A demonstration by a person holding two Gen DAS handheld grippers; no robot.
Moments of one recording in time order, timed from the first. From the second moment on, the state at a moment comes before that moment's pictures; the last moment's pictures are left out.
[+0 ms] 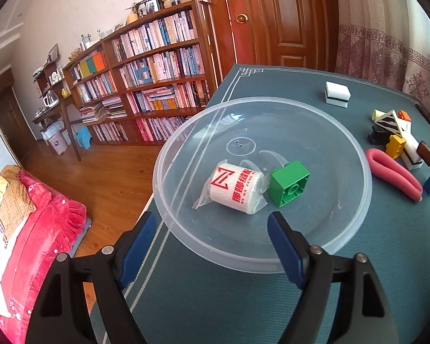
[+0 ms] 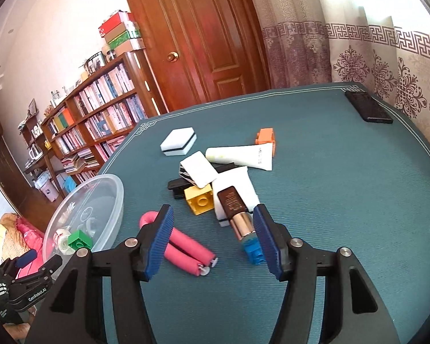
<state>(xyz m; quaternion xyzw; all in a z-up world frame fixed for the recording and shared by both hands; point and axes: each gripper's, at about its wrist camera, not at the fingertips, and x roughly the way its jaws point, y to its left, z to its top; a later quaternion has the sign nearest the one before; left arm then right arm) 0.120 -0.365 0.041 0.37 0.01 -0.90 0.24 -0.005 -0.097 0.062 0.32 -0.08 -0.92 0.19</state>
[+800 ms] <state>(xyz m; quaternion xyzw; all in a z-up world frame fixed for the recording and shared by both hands) 0.085 -0.259 0.072 0.34 0.01 -0.93 0.11 -0.036 -0.094 0.041 0.36 -0.03 -0.90 0.23</state>
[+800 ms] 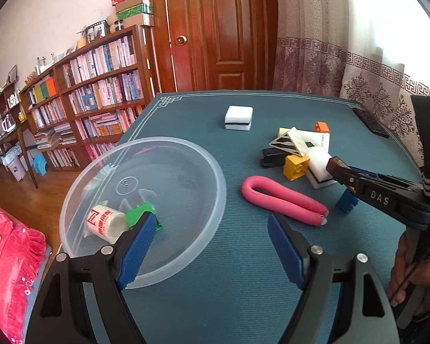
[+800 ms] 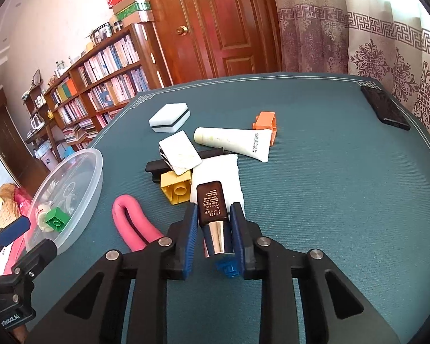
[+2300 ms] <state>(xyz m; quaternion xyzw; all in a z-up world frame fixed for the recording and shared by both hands) -0.009 -0.202 0.023 0.41 0.06 -0.91 0.08 -0.029 -0.036 0.044 0.32 -0.06 -0.93 0.15</state>
